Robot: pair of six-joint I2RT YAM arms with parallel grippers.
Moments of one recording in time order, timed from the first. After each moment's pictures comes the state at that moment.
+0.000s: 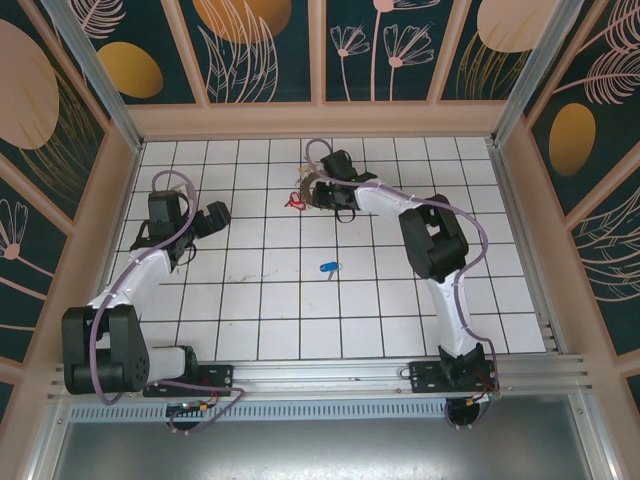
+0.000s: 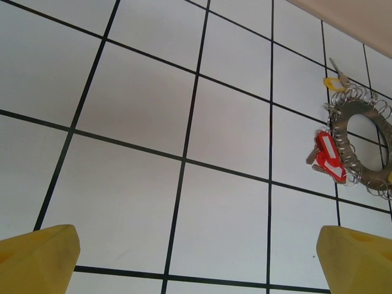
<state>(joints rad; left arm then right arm) 0.03 1.31 0.73 -0.13 0.21 -0.40 0.57 2.23 1.68 -0.37 -0.07 0.53</state>
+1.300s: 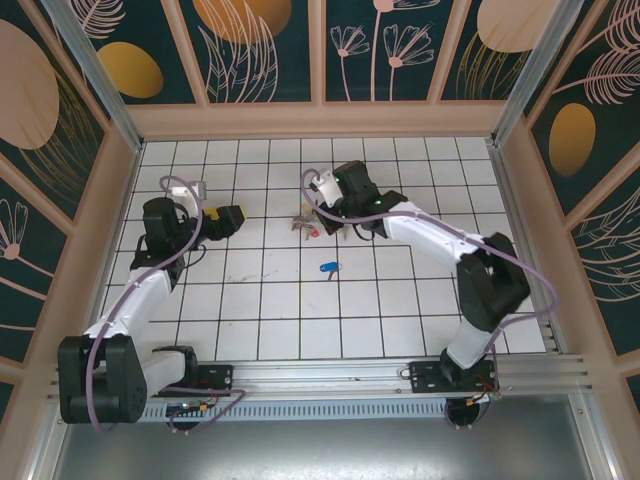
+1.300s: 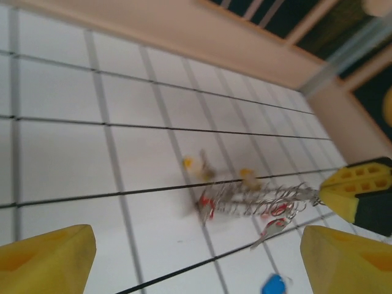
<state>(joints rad) -0.01 1.14 0.60 0.15 0.63 -0.38 0.67 1.68 1.27 -0.34 -0.18 -0.11</state>
